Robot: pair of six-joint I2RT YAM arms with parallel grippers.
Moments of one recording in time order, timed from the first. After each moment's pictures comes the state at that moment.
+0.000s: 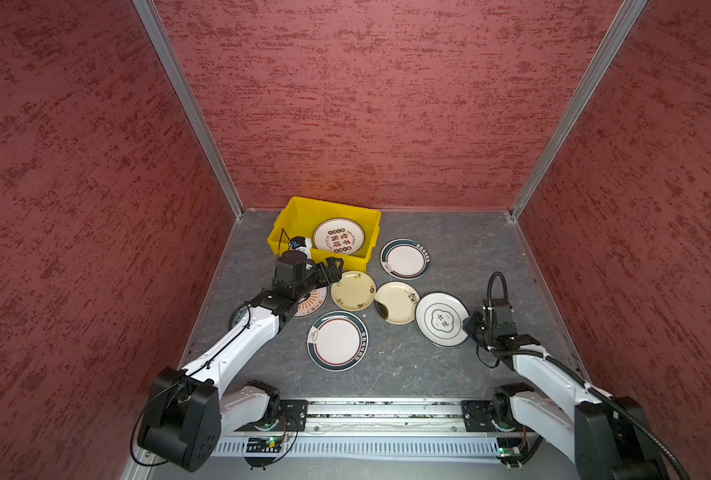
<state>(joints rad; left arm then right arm) -0.32 1.17 0.72 -0.04 0.13 -0.61 0.13 0.99 0.26 -0.15 -0.03 0.91</state>
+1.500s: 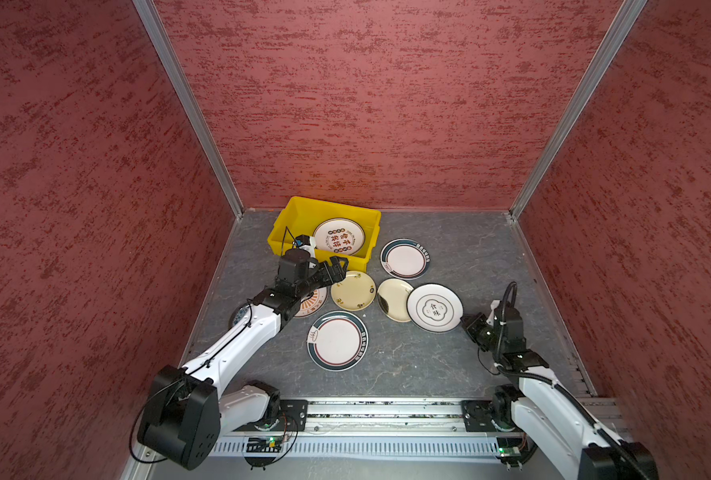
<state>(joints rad) -0.36 1.18 0.75 -0.06 0.16 -0.64 0.08 0.77 0.16 -0.06 -0.23 0.99</state>
